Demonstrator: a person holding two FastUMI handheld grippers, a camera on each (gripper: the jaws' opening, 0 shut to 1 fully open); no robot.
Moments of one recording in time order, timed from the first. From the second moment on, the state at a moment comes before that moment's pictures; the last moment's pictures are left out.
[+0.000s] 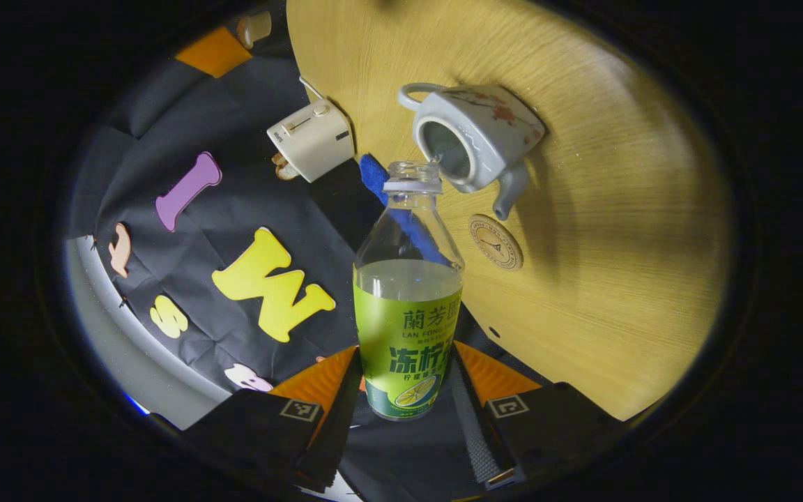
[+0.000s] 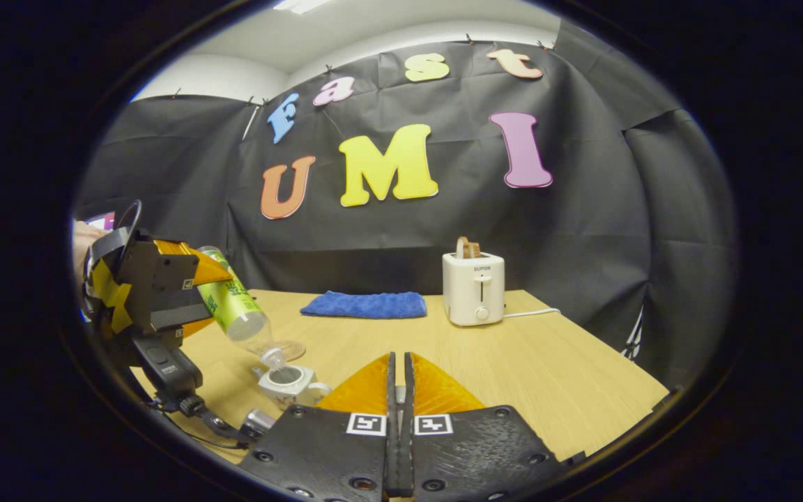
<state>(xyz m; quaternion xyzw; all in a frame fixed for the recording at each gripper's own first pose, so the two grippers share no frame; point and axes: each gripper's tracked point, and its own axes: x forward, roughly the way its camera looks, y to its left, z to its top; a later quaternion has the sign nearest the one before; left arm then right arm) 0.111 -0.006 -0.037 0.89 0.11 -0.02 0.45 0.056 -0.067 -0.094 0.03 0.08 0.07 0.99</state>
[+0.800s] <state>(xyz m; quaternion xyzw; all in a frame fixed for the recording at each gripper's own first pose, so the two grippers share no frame) 0.113 -0.013 -0.032 0.90 0.10 -0.02 0.43 0.051 -0.070 -0.092 0.04 0.08 0.07 0.99</state>
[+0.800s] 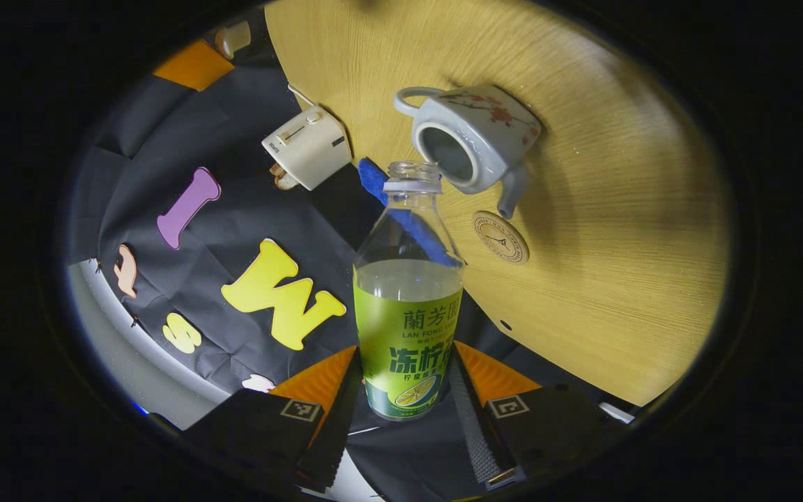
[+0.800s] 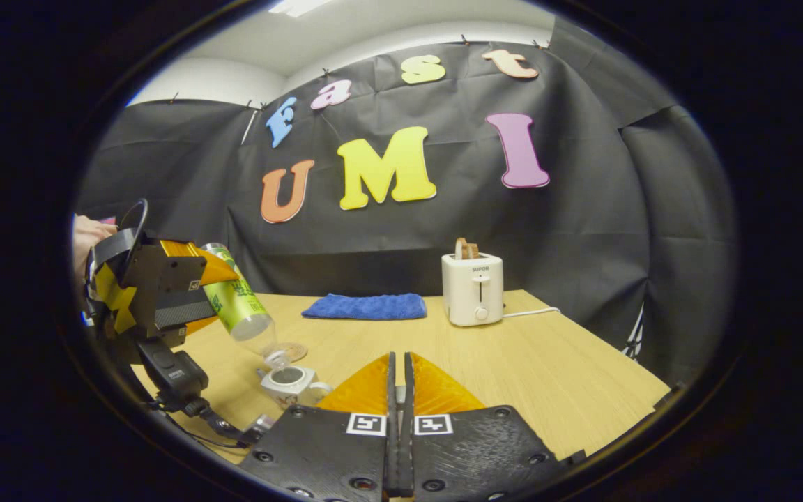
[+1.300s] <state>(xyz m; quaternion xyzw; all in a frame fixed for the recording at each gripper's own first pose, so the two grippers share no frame) 0.117 0.007 -0.038 0.84 0.09 -0.01 0.53 0.047 -0.073 -0.087 0.04 0.08 0.06 0.99</state>
